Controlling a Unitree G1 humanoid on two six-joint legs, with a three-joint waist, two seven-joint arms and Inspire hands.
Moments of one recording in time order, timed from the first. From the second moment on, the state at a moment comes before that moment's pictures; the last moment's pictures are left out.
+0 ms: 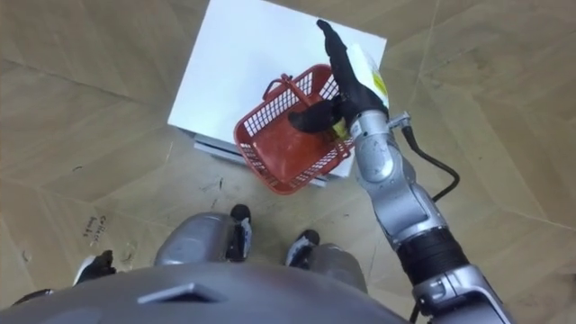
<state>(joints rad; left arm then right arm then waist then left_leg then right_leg) 0.16 0.26 -0.08 1.16 0.15 0.11 0.19 0.04 -0.30 0.36 0.18 -0.30 0.06 -0.15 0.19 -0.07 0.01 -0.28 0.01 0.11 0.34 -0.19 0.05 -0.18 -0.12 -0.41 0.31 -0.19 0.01</state>
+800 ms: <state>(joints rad) 0.20 0.26 -0.03 1.16 0.15 0.07 0.19 0.19 -0.31 0.26 0.02 -0.16 -0.02 -0.07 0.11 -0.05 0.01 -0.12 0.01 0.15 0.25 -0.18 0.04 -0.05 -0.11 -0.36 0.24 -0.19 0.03</state>
